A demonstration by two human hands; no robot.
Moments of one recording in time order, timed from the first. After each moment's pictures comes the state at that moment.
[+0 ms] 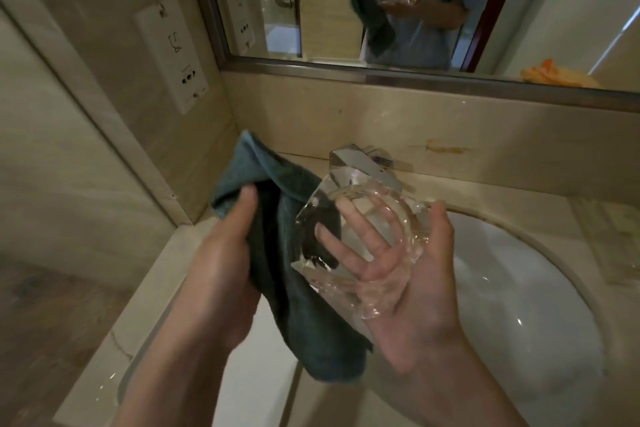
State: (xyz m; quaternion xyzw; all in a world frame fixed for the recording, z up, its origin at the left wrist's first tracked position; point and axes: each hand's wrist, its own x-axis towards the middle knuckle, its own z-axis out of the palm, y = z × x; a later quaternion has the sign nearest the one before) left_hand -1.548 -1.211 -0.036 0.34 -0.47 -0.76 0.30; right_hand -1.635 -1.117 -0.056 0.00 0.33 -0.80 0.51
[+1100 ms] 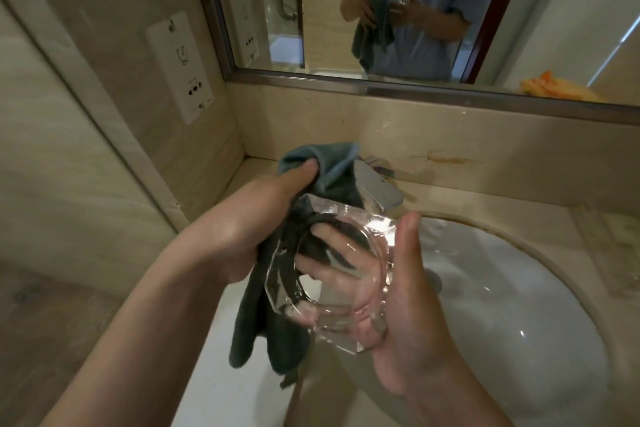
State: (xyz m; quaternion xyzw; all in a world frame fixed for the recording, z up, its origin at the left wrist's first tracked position) left_hand -1.570 -1.245 -0.009 0.30 -0.61 -0.73 0.07; right_hand -1.629 -1.121 -0.064 -0.15 0.37 -0.73 0.56
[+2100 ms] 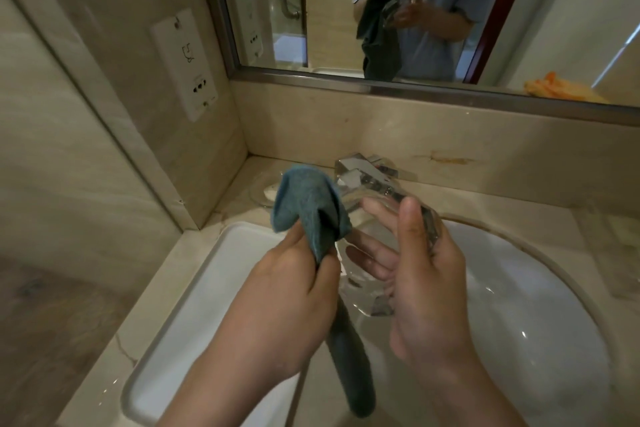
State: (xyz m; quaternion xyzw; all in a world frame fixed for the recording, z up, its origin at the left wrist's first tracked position) left_hand -1.544 -1.189 -0.031 0.34 -0.84 -0.36 0.20; right_hand -1.638 -1.125 -0.058 -0.17 0.55 -0.77 0.27
